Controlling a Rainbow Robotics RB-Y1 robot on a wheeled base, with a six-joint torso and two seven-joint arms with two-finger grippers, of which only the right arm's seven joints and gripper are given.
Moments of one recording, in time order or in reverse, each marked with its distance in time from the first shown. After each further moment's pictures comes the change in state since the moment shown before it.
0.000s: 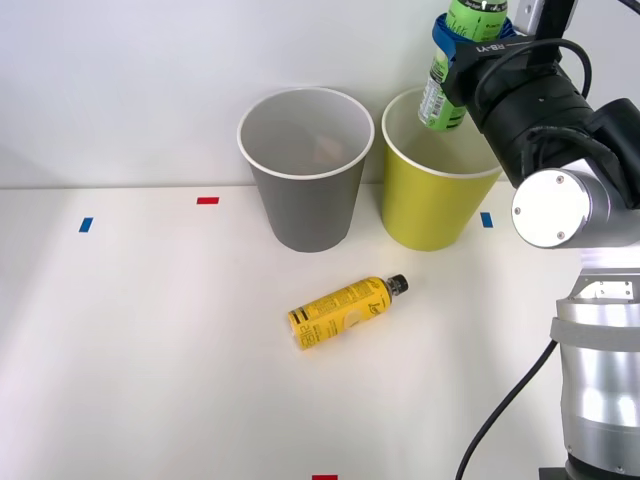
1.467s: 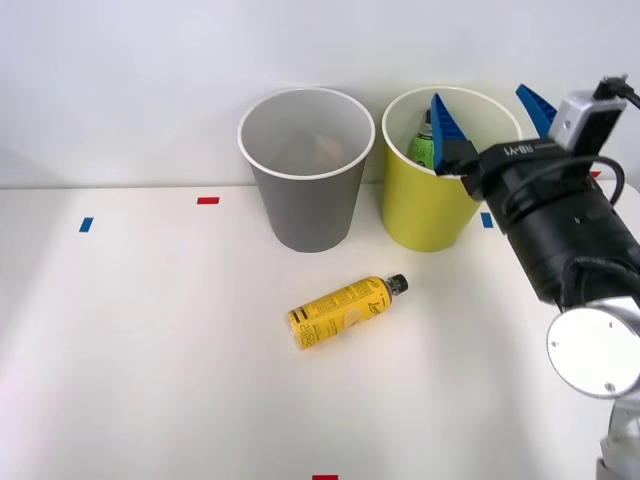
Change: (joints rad) arm 0.513 -0.027 0.133 -0.383 -0.152 -0.112 0.044
